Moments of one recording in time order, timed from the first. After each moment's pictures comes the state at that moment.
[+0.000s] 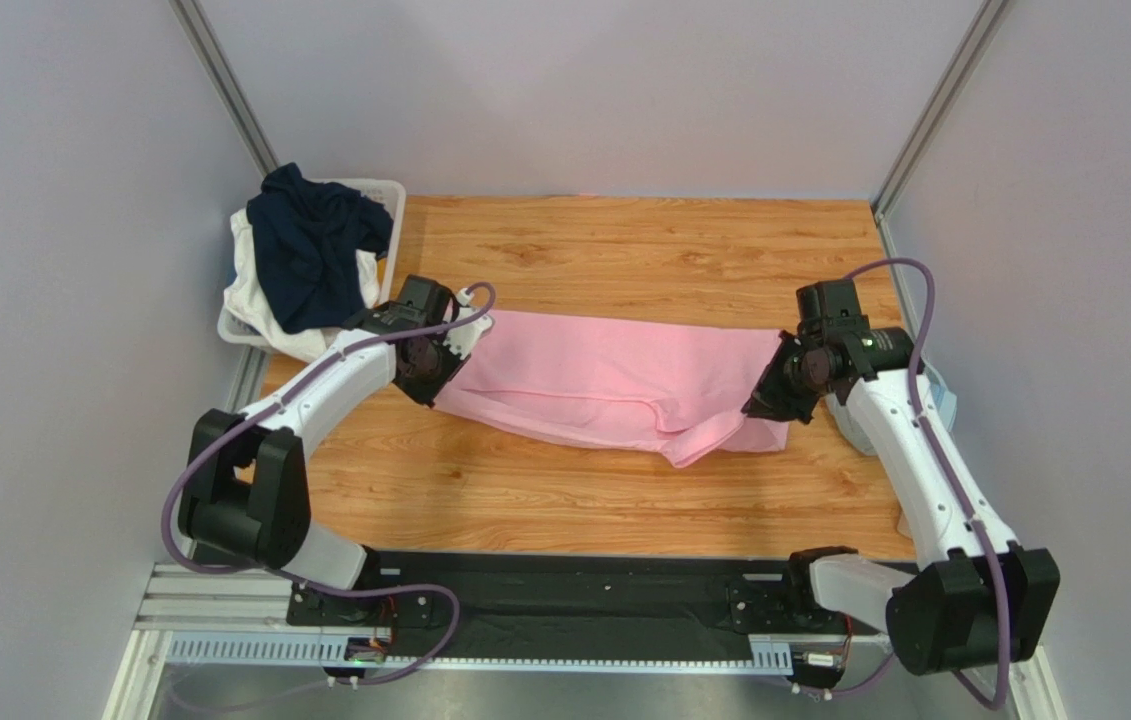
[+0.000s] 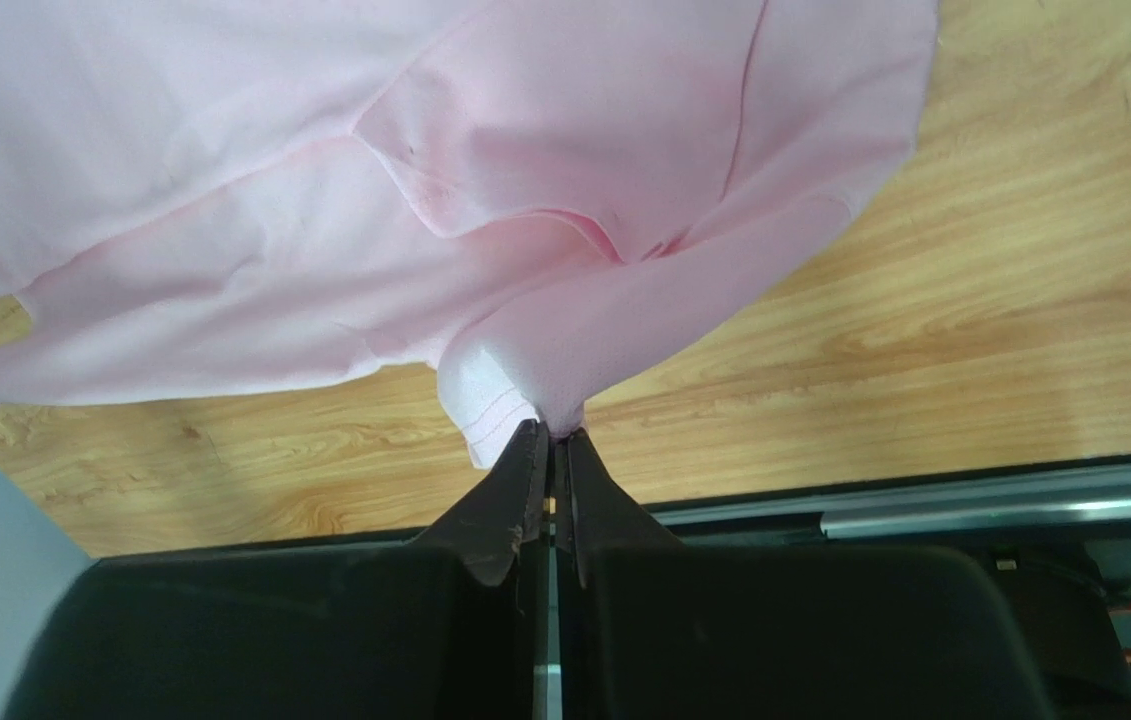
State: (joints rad) left arm -0.33 1.45 1.01 -0.75 -0.03 0.37; right arm 0.13 1.13 1.06 -1.07 -0.13 0.68
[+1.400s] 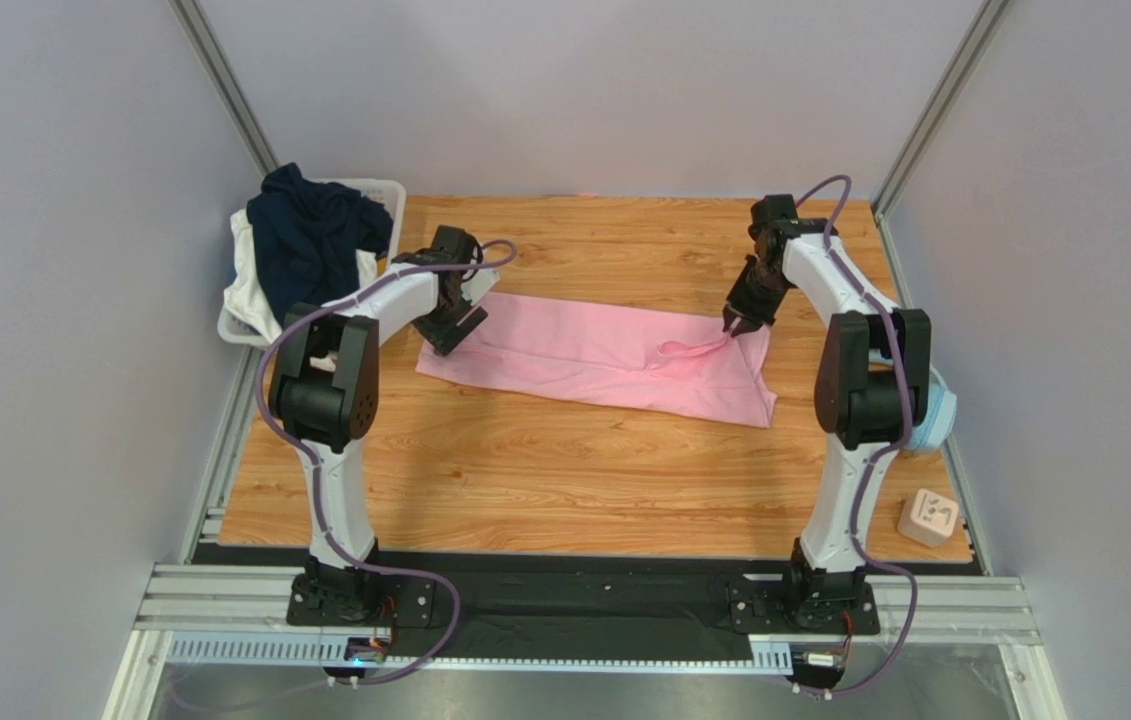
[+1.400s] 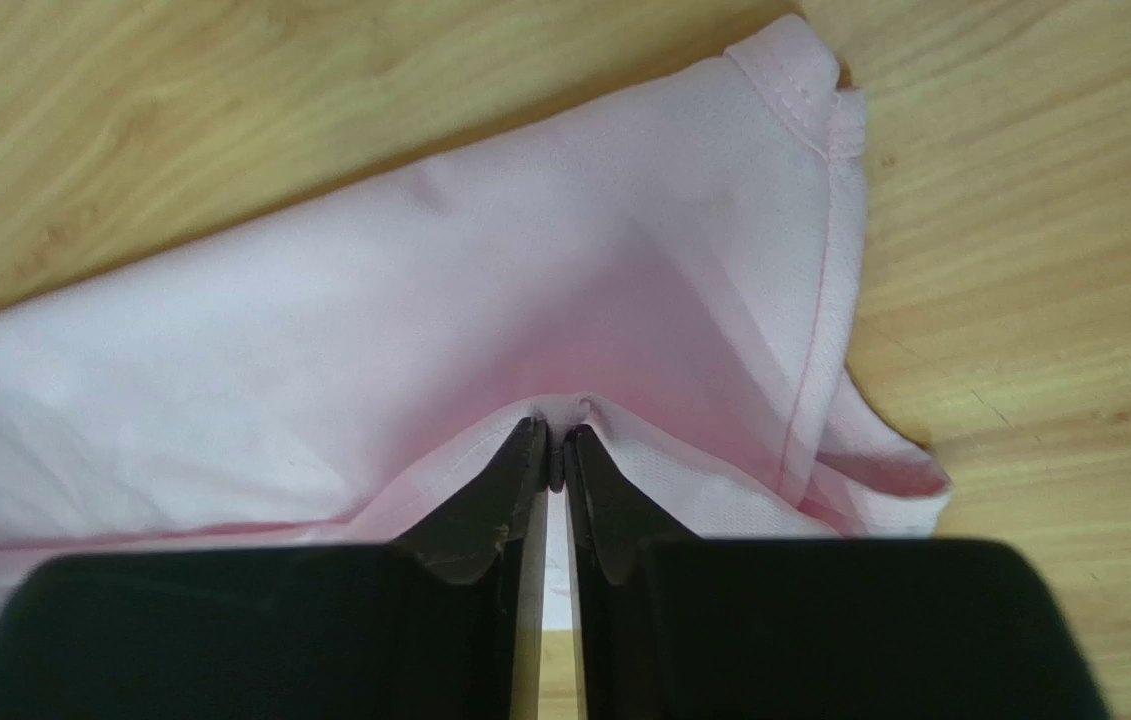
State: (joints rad) left arm -0.27 2.03 1.47 -0.64 -0.30 0.50; right arm 0.07 2.00 1.65 -0.91 -0.04 0.62
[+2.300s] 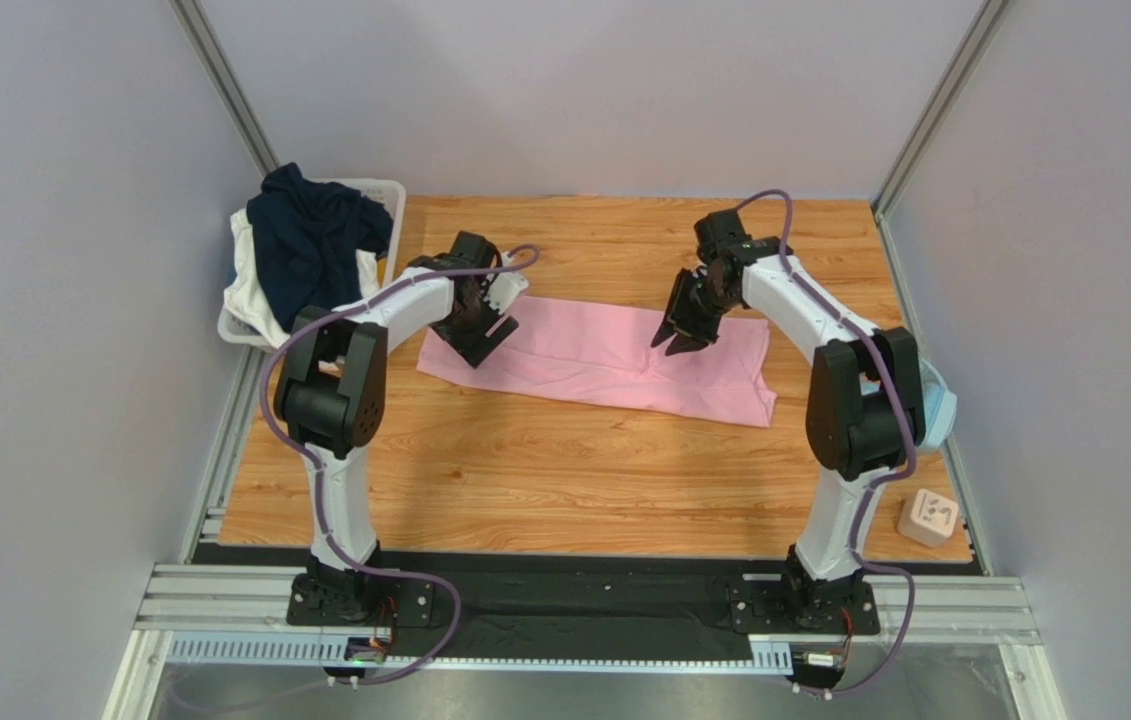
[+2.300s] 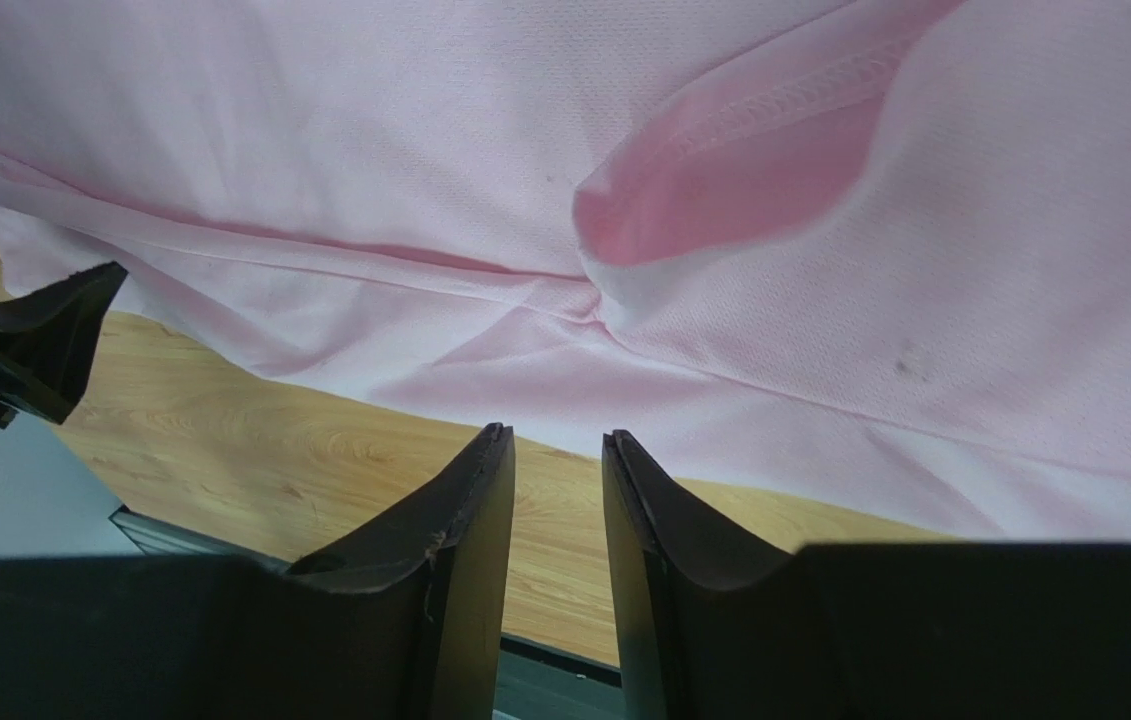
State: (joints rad) left arm -0.34 1.99 1.44 -0.68 -0.07 0.43; right arm 0.25 1.88 1.52 -0.83 -0.27 0.64
